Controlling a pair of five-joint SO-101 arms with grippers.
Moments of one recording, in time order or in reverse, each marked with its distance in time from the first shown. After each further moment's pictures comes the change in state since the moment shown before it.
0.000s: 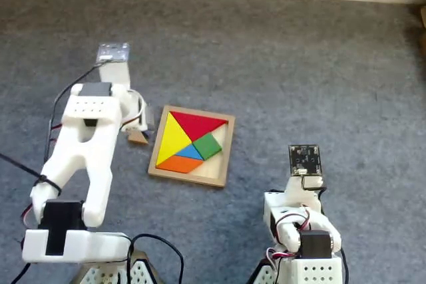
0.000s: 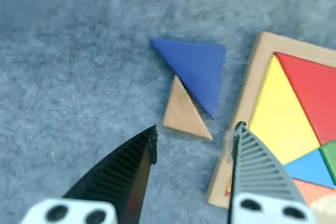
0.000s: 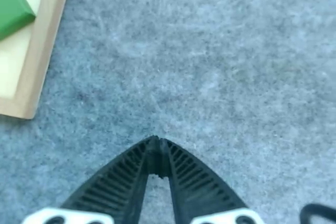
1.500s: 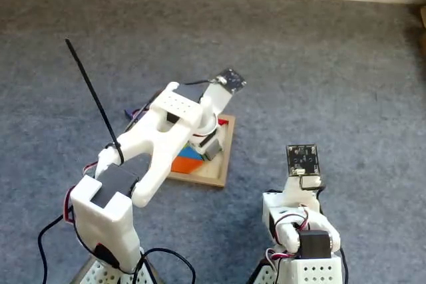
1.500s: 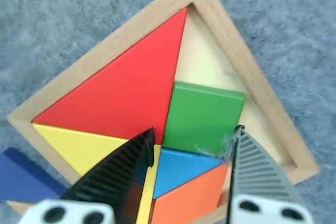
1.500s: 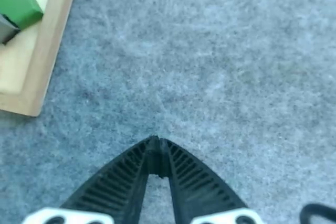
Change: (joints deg) left arm 26.8 20.7 -15.1 2.0 -23.5; right arm -1.1 0.0 0.0 0.0 0.0
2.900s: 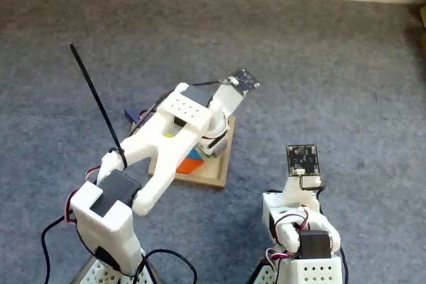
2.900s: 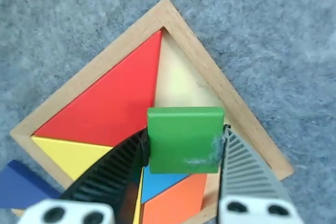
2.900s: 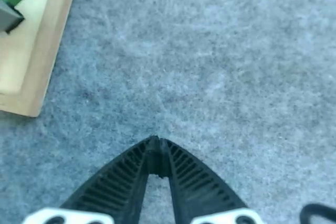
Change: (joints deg) left arm 4.5 -2.9 -0.6 0.5 0.1; right arm 0.0 0.0 0.0 0.0 0.0
